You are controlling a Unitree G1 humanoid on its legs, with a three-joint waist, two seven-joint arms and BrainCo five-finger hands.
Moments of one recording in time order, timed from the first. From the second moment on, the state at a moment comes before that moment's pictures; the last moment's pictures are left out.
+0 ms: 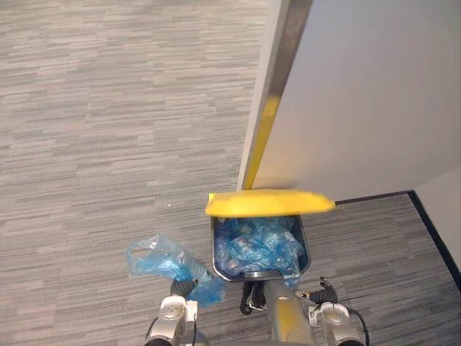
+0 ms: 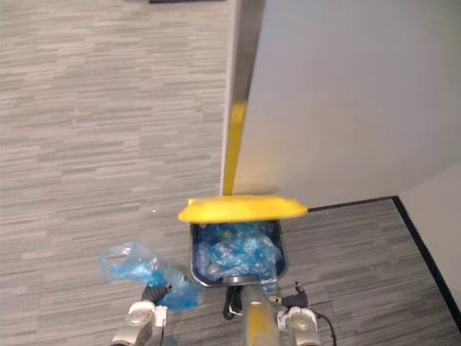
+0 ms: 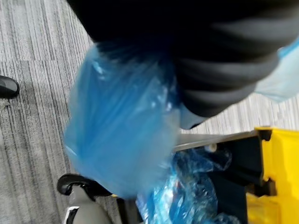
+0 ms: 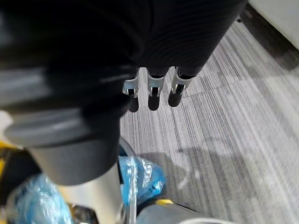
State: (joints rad) left arm -0.02 0.05 0.00 0.85 0.02 -0.04 0.15; right arm -0.09 -0.09 -0.04 0.91 -0.16 0.02 -0.20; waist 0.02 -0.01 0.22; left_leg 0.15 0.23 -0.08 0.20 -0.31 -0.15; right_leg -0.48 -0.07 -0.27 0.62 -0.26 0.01
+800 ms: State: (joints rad) left arm 0.03 0.12 -0.14 0.54 -0.08 -0.08 0.17; right arm -0.69 -0.28 0.10 0.76 -0.07 0.03 -0.25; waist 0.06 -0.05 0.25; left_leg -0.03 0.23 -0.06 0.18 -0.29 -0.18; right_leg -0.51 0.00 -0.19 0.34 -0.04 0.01
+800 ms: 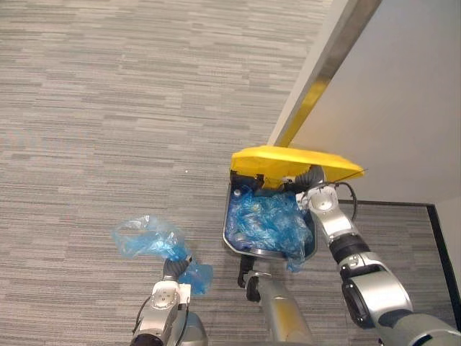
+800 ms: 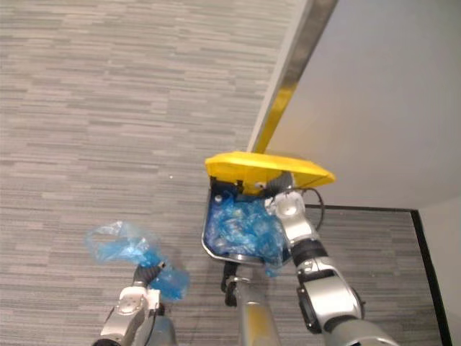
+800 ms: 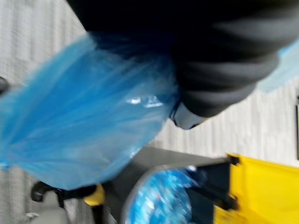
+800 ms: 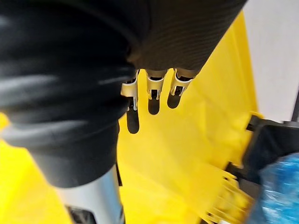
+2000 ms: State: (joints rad) left arm -0.57 0.10 -0.51 0.50 -0.15 -0.09 0.17; right arm -0.94 -0.36 0.24 0.65 0.02 0.05 -0.21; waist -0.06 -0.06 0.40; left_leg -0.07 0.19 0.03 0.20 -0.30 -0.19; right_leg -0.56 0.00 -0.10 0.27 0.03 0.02
